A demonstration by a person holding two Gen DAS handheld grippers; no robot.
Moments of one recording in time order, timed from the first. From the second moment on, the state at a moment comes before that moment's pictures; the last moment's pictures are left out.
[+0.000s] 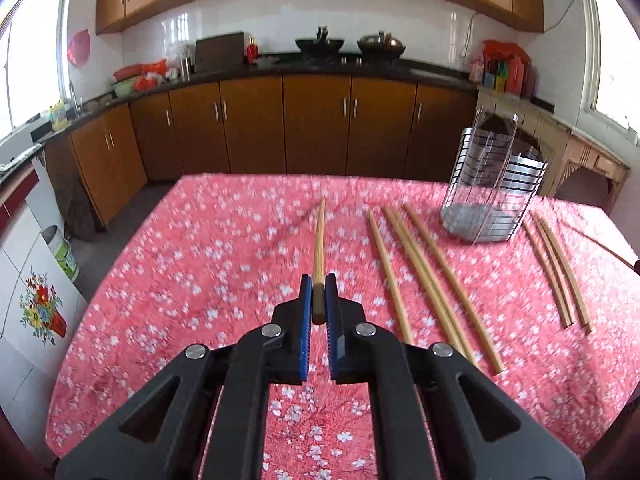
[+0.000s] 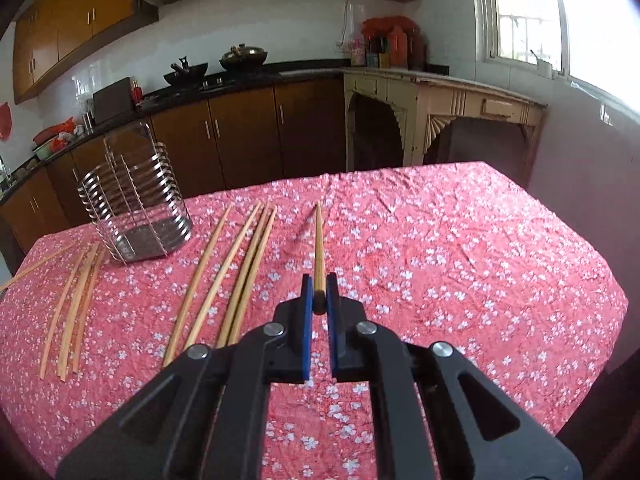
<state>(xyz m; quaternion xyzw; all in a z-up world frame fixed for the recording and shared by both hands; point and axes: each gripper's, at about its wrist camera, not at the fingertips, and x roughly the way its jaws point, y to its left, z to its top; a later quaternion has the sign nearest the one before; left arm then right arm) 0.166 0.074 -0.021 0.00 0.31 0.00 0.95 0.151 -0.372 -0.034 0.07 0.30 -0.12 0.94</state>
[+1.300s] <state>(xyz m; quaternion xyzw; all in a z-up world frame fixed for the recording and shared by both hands) 0.220 0.057 0.095 -0.03 0.19 0.00 0.98 0.228 -0.353 0.118 0.05 0.19 -0.07 0.98</state>
